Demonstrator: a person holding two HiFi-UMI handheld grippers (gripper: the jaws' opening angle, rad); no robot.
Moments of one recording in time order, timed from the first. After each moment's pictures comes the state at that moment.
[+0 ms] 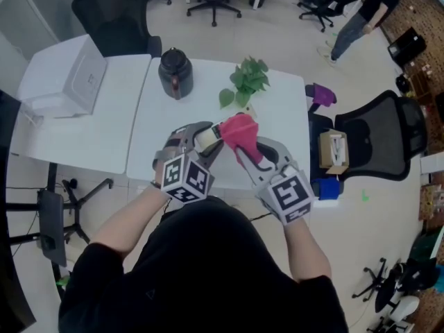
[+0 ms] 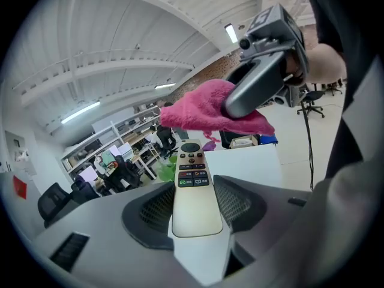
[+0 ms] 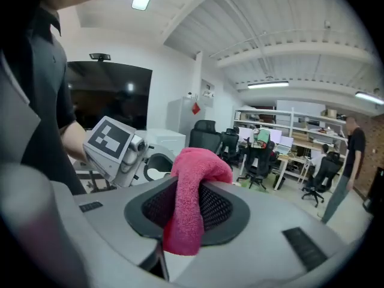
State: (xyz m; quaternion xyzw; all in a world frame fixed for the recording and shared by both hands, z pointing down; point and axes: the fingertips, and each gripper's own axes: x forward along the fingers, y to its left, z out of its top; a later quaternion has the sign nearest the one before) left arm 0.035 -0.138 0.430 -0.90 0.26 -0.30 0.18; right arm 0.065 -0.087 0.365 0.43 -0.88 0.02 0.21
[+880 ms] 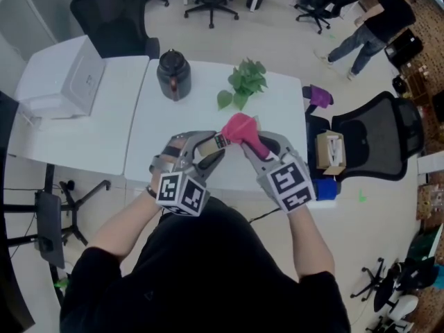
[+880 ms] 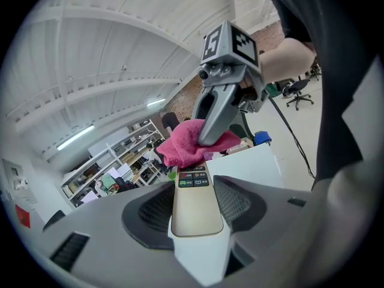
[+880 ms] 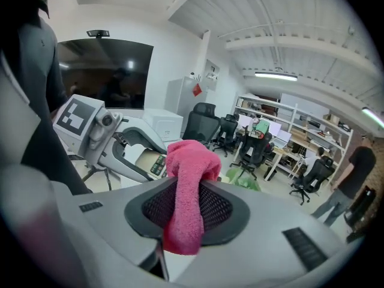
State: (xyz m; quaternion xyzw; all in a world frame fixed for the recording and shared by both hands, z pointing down) left arm 0.039 -0.106 0.413 -0.90 0.22 -0.26 0.27; right arm 0.086 -0.104 0.382 0.44 -0.85 0.03 0.30
